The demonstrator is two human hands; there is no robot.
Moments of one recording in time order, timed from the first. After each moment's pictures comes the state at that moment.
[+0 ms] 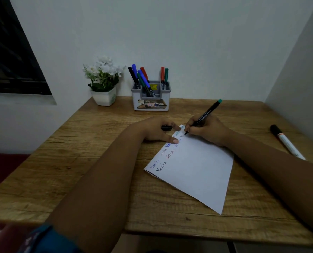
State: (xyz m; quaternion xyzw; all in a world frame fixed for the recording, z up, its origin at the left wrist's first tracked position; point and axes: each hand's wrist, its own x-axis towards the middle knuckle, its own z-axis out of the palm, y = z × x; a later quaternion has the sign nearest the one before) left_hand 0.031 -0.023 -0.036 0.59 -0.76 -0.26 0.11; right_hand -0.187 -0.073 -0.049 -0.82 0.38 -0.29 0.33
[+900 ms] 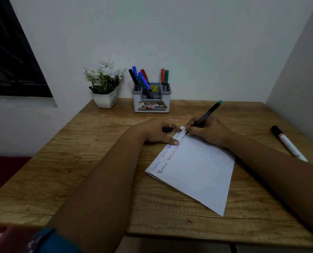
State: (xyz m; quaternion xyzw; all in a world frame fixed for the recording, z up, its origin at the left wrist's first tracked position) left_hand 0.032 -0.025 -0.038 0.59 -0.75 -0.28 0.13; right_hand -0.186 -0.075 -0.051 -0.81 0.39 -0.30 0.32
